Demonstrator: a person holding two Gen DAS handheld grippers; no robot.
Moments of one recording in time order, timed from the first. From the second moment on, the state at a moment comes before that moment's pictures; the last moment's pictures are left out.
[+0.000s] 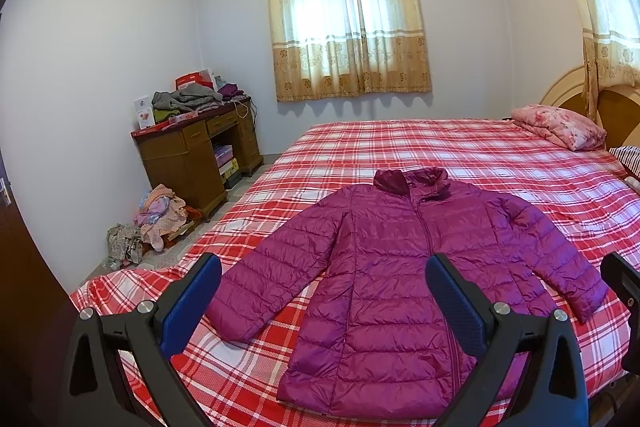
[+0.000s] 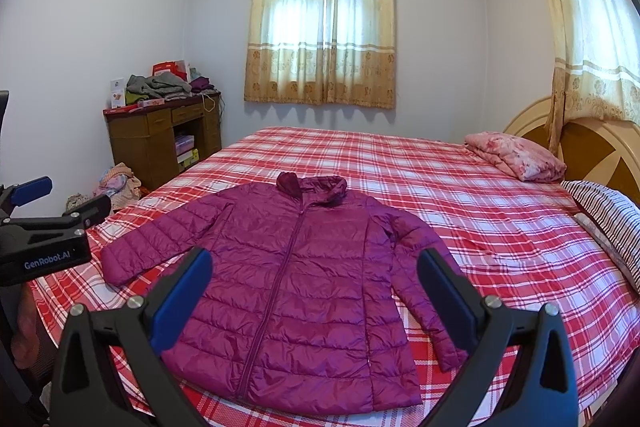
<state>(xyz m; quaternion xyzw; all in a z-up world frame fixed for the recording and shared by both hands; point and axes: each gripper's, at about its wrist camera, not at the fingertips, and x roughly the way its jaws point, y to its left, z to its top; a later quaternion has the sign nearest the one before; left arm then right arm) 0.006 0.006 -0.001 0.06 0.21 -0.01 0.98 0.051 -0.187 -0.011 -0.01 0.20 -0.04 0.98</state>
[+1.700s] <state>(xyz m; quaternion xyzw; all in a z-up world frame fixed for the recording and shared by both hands) 0.009 0.010 -0.006 0.06 0.21 -0.01 0.97 0.053 -0.182 -0.020 -0.02 0.20 -0.04 0.98</state>
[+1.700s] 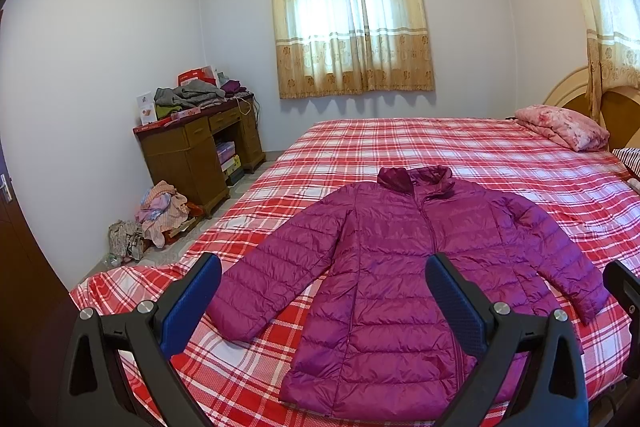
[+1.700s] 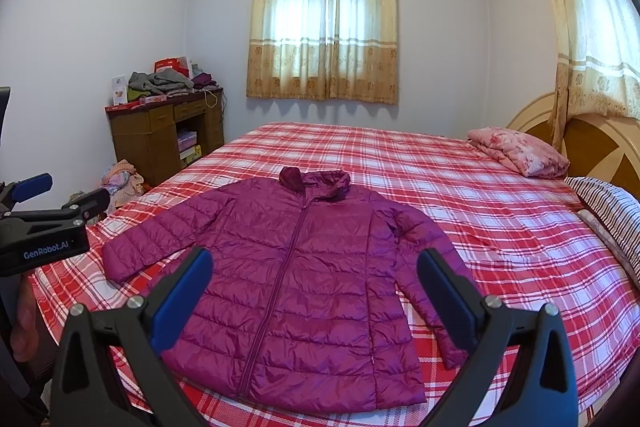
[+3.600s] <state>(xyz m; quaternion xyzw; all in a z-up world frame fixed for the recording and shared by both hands) 0.167 0.014 -0.160 0.11 0.32 0.01 0.94 0.094 -0.488 -0.167 0.20 0.32 -0.29 0.88</state>
